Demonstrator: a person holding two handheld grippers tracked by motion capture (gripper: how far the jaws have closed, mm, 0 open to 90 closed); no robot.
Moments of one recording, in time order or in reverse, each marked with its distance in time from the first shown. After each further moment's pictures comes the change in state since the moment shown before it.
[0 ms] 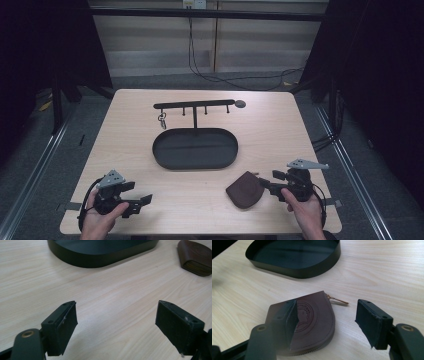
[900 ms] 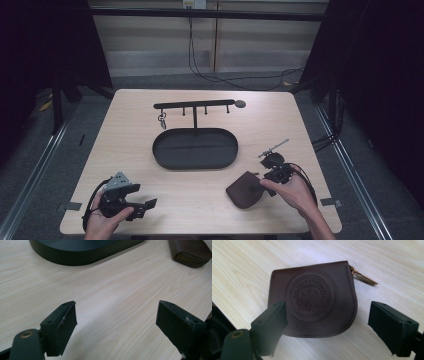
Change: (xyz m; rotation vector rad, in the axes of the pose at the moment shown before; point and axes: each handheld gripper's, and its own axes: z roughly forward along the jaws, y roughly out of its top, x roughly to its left) left arm -0.008 0.000 0.005 0.021 -0.040 0.048; right arm 0.015 0.048 0.046 0.557 0.056 -0.093
